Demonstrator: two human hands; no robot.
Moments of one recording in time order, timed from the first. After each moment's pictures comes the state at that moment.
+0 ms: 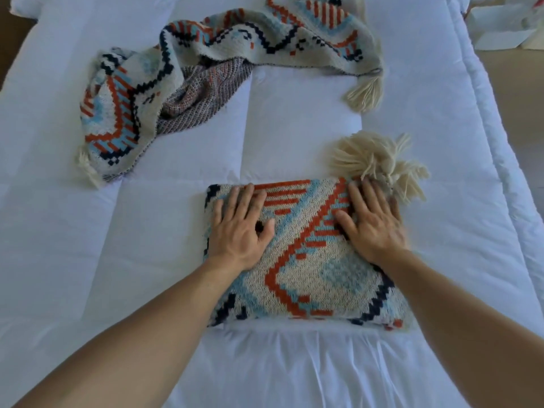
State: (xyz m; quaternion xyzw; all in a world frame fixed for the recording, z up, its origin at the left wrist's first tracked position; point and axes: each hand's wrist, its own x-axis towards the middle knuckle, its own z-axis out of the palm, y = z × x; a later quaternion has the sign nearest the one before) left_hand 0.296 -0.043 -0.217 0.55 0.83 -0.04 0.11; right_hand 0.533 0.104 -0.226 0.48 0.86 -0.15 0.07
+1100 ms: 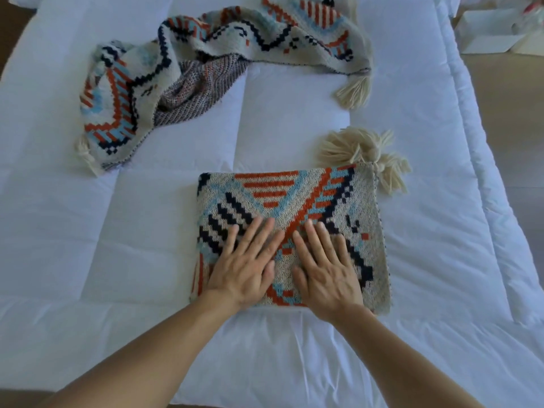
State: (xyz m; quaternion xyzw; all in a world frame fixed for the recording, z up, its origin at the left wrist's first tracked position) left_hand 0.355 -0.109 -0.208 0.68 0.73 -0.01 0.08; right_hand 0.541 -0.025 -0.210 0.36 0.92 -0.13 0.02
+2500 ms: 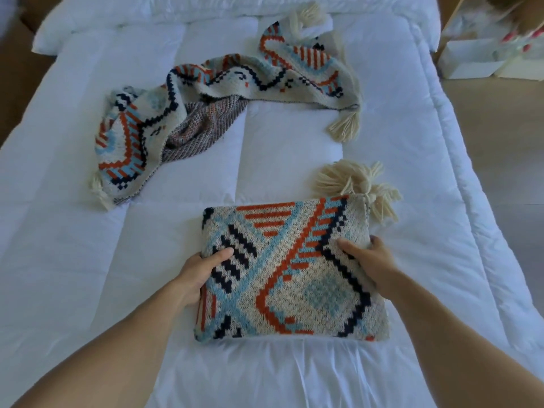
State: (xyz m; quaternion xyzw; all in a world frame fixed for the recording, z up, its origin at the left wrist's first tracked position) left_hand 0.273 -0.088 -0.173 0.01 0.75 0.38 0.54; right_hand 0.561 0.087 -0.173 0.66 0.44 -0.61 -0.03
